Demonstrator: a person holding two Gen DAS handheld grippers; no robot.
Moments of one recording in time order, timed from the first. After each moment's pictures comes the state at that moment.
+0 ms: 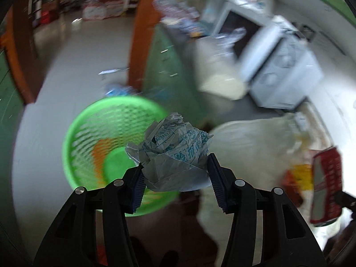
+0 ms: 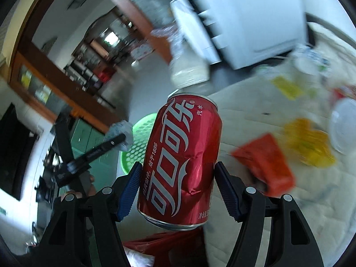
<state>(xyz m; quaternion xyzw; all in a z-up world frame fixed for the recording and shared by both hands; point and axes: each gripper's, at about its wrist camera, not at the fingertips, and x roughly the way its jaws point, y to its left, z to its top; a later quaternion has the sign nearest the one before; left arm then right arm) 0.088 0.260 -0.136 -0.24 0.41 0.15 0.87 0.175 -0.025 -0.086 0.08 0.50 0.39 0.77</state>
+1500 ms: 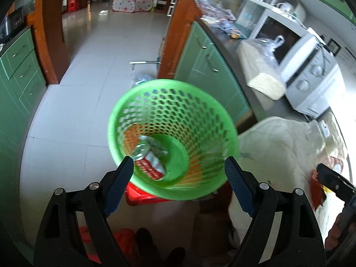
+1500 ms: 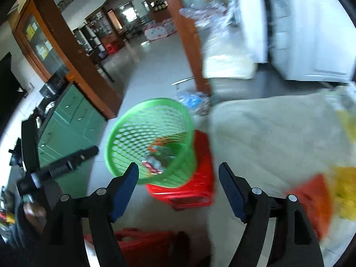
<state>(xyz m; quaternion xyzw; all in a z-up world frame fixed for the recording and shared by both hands) 0.029 0.292 -0.159 -0.26 0.41 0.20 0.85 0.160 0.049 -0.128 -0.04 0.46 0.38 0.80</state>
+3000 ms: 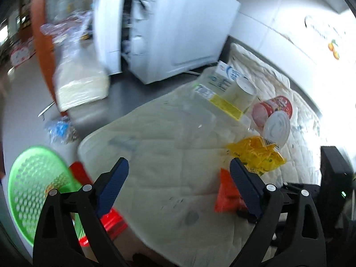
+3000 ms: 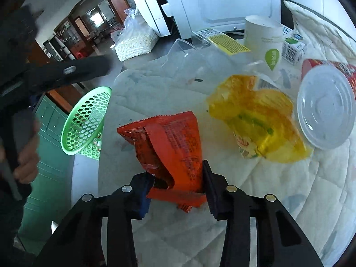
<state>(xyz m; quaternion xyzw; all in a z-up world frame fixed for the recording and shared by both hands) 0.212 0.050 -0.123 -0.08 0.44 -0.08 0.89 0.189 -0.117 -0.193 0.00 0.51 0.31 0.81</state>
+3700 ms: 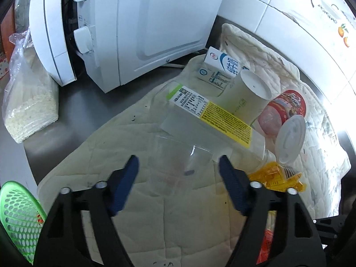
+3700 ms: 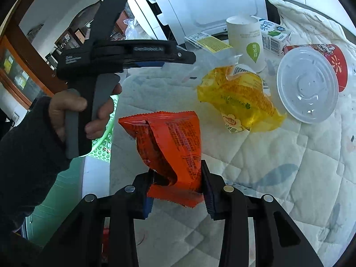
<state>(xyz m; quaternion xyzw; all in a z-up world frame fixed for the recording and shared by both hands) 0.297 0.016 -0.168 -0.05 0.46 -0.13 0.88 0.177 -0.141 -0.181 0.03 0.50 0.31 0.81</state>
